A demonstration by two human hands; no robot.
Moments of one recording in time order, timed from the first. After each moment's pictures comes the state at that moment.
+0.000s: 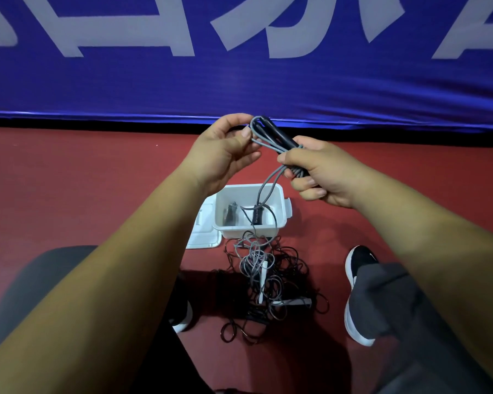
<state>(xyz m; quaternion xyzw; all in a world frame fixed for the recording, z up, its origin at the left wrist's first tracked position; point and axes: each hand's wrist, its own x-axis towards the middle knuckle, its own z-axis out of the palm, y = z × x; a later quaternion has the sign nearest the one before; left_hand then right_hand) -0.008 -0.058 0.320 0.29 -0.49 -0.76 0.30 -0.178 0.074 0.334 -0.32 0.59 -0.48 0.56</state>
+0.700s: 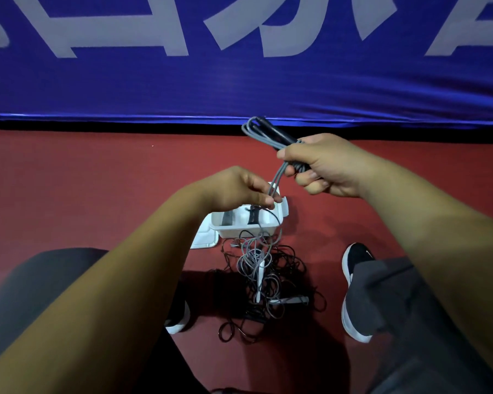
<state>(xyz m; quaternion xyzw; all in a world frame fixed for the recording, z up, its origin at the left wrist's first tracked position) -0.007 -0.040 0.289 0.27 -0.80 -0.54 -0.03 -0.193 0.076 0.344 -0.33 0.63 -0.44 0.56</state>
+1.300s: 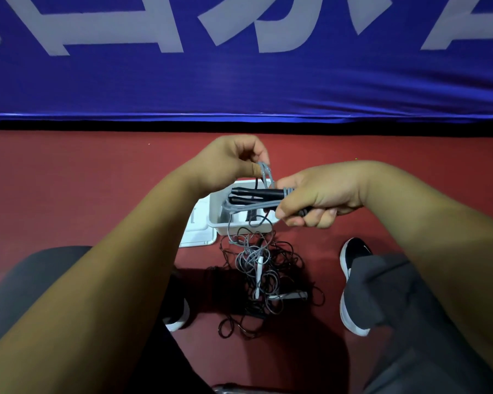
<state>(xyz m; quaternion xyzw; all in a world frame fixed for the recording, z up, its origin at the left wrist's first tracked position) -0.011 -0.049 0.313 0.21 -0.80 -0.55 0.13 -0.185 0.099 0.340 -0.41 0.58 -0.13 0.69</state>
